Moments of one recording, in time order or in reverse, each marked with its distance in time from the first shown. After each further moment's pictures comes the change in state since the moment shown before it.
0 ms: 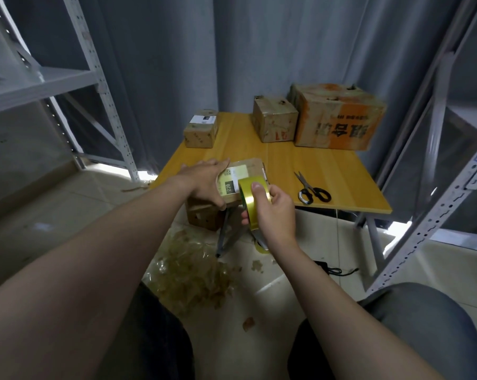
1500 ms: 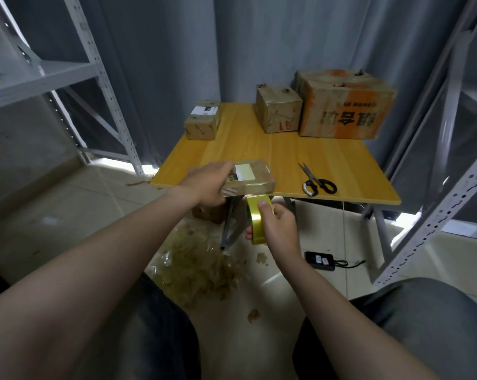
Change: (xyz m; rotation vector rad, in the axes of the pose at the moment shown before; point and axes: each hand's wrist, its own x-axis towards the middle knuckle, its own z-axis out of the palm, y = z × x) left_hand -0.017 0.019 0.024 -0.036 0.142 0.092; right_hand -0.009 0.044 -0.016 -0.034 -0.023 0.212
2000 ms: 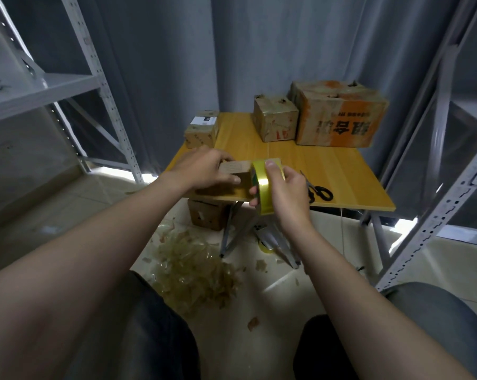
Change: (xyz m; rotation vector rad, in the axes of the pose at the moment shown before) left_hand 0.012 -0.009 -0.050 -0.044 0.235 0.025; right_hand 0.006 -0.085 -0.004 0.009 -0.011 -0.234
